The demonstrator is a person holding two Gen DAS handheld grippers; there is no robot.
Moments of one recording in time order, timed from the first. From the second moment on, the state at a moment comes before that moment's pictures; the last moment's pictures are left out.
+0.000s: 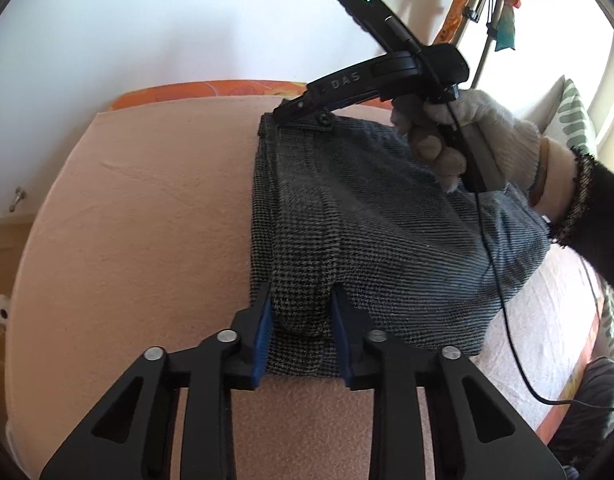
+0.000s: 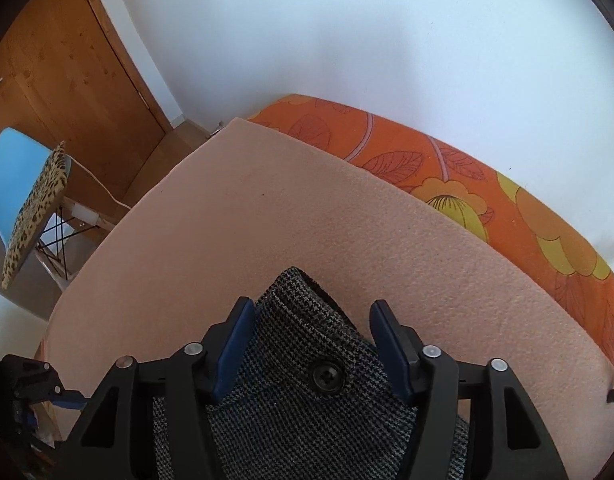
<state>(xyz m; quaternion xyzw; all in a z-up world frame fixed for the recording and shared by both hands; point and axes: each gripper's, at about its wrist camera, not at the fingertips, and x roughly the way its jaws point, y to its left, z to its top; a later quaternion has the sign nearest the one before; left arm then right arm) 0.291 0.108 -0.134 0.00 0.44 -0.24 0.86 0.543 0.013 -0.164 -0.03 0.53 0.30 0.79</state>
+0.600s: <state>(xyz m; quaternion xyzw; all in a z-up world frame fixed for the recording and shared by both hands) 0.282 0.110 -0.114 0.02 0.47 -0.22 0.86 0.555 0.015 -0.151 -0.04 0.49 0.26 0.83</state>
